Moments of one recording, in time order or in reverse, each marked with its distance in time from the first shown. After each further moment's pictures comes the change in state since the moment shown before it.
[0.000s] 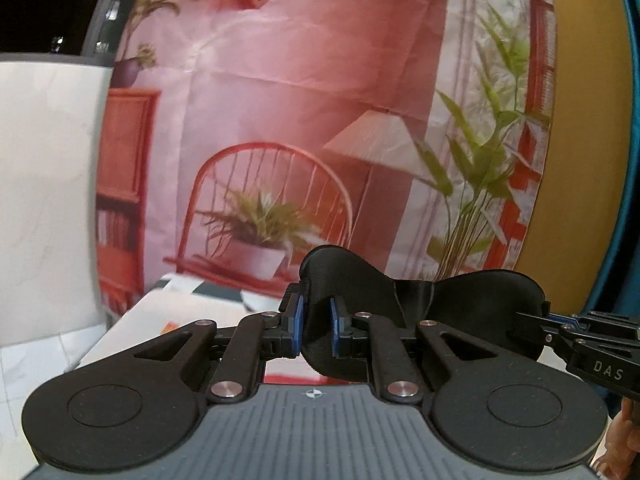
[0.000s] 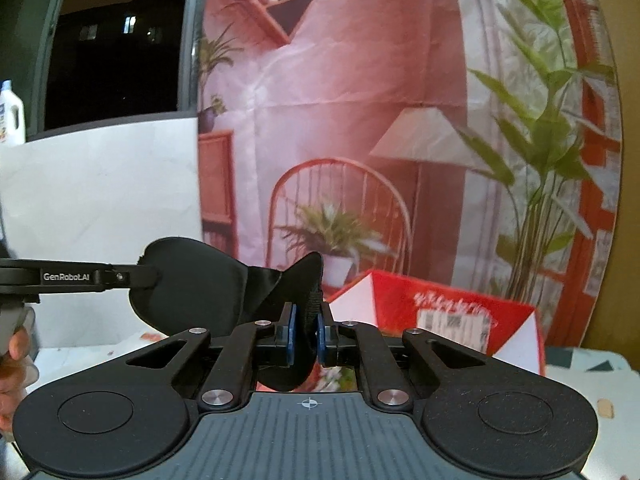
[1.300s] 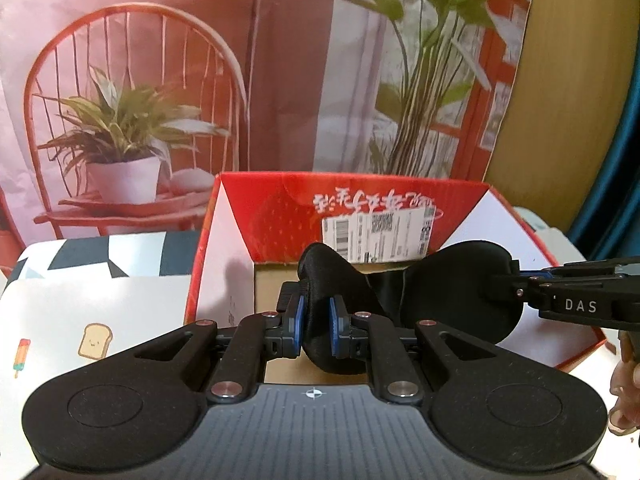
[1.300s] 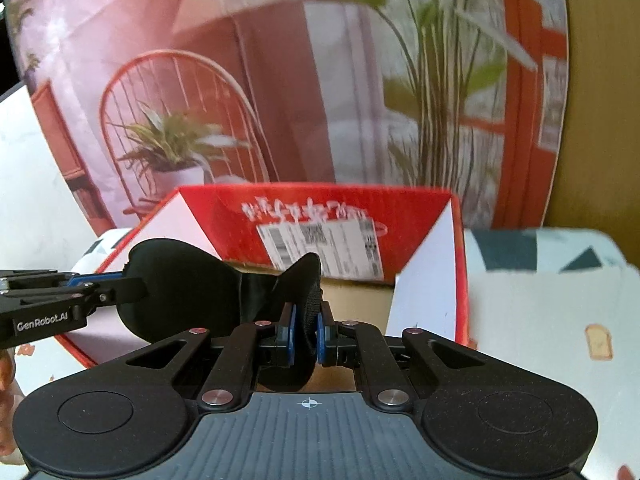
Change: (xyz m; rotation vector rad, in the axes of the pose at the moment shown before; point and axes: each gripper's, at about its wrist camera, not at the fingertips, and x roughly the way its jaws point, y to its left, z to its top) left arm 0.260 -0.081 -0.027 0.214 0.453 -0.162; right arm 0.169 -0.198 -0.040 0.338 0.409 -0.162
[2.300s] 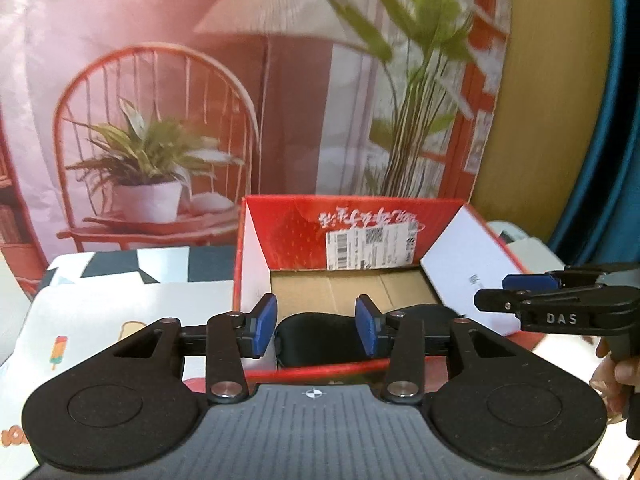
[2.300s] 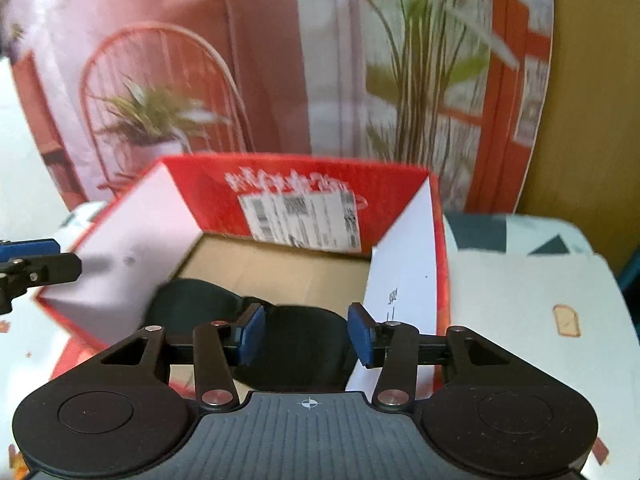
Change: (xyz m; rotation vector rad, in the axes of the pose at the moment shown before) left arm -0.089 0.003 -0.019 0.012 -0.111 -0.002; right arm -0.037 0.023 -0.021 -0.054 -0.036 -0.082
